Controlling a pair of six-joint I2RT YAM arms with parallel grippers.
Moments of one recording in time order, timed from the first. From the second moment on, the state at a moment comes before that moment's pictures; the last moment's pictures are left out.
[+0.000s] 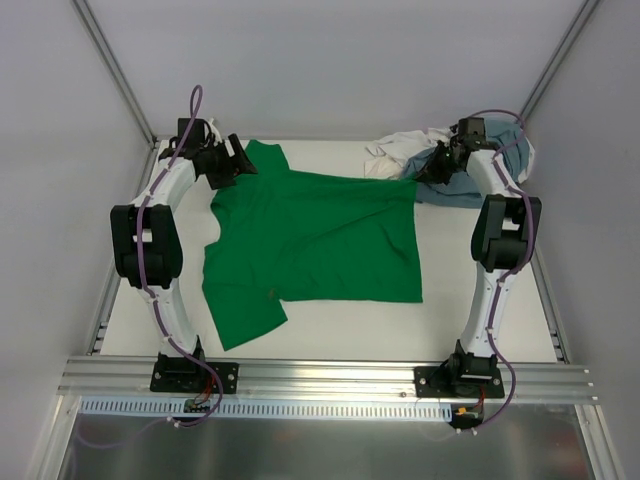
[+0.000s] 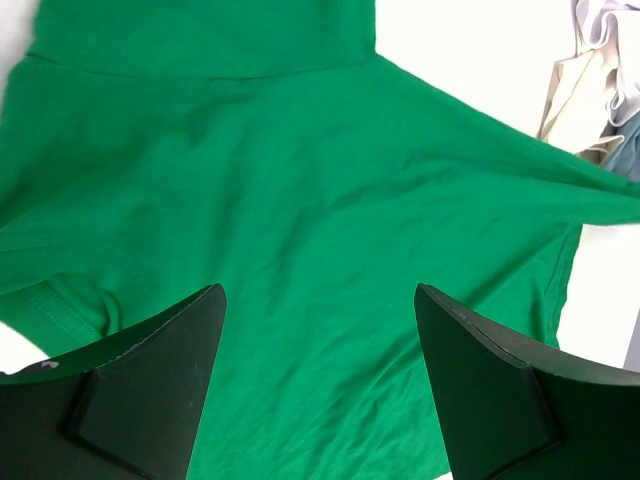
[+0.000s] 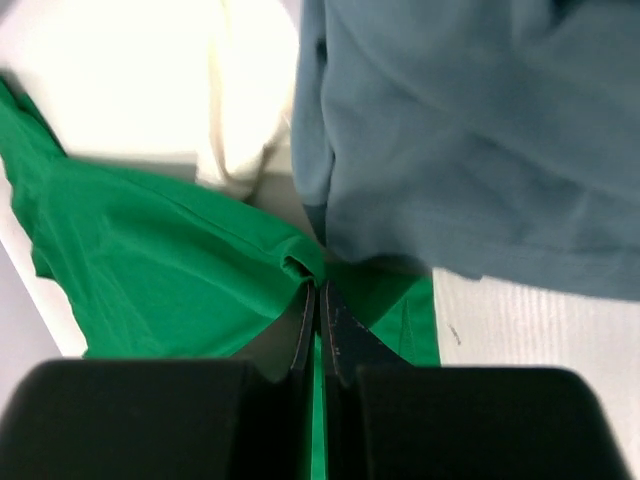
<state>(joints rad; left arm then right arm) 0.01 1.97 1.61 -0.46 0.41 -0.43 -0.03 2.22 1.88 -0.65 -0.42 0.48</state>
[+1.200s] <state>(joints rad) -0.08 1.82 1.45 -0.45 0.49 -0.43 0.03 1.68 1.63 -0.66 -0.33 0.43</state>
